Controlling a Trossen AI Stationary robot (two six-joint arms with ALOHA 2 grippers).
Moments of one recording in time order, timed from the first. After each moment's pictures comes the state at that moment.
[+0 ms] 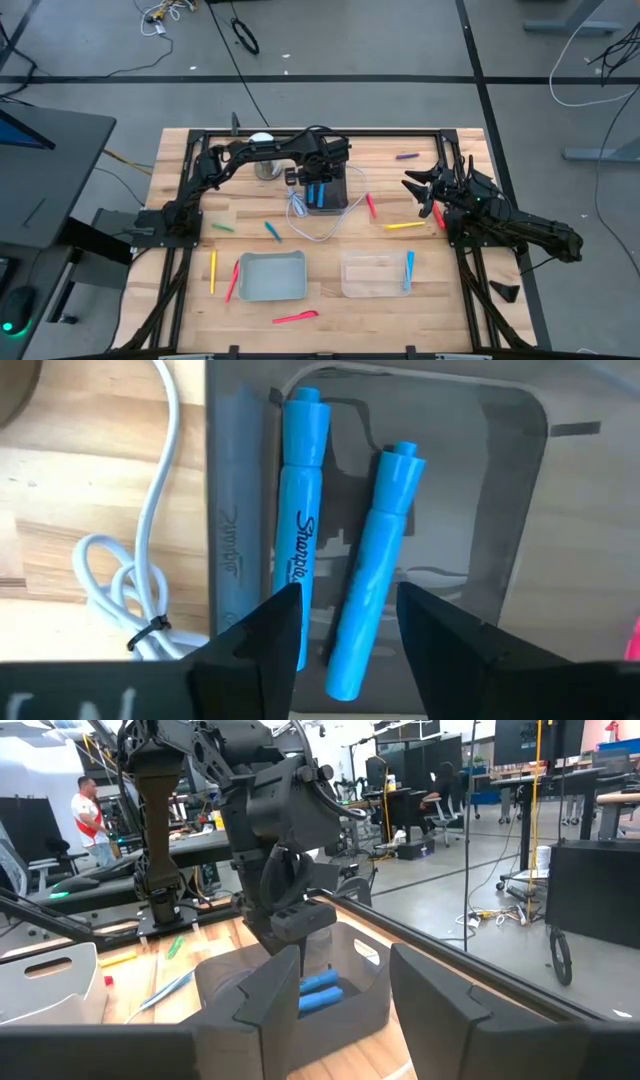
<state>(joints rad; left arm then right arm) 0.31 2.24 1.90 -1.08 -0.06 -1.36 -0.37 0.01 0.02 0.03 0.04 0.12</state>
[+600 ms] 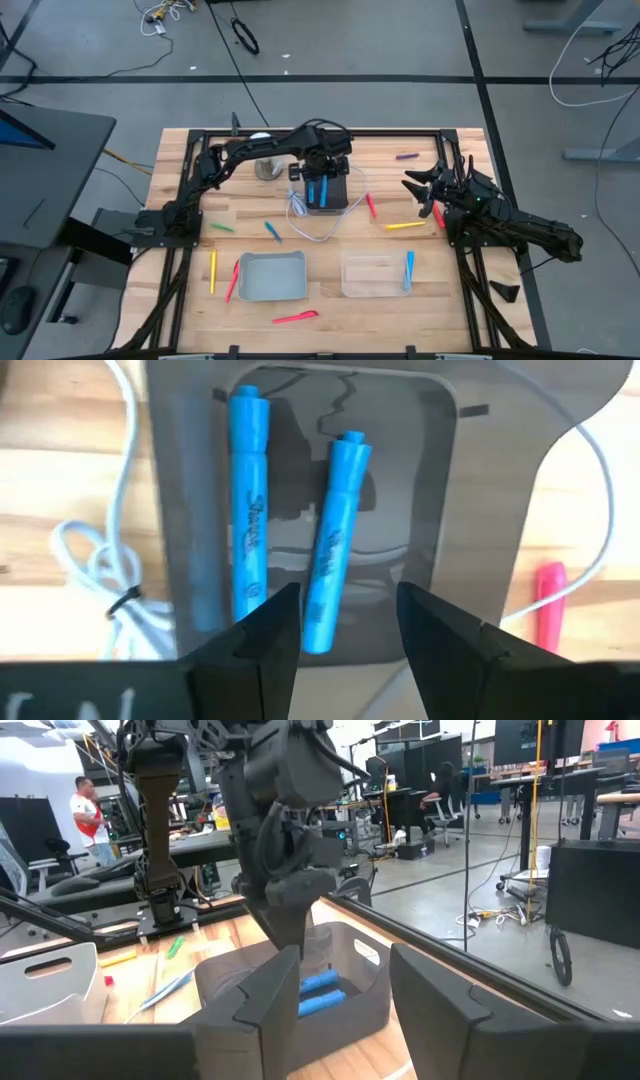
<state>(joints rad) 0.32 2.24 2.02 -1.14 0.00 -1.31 -0.37 0.01 0.02 0.03 0.04 0.12</state>
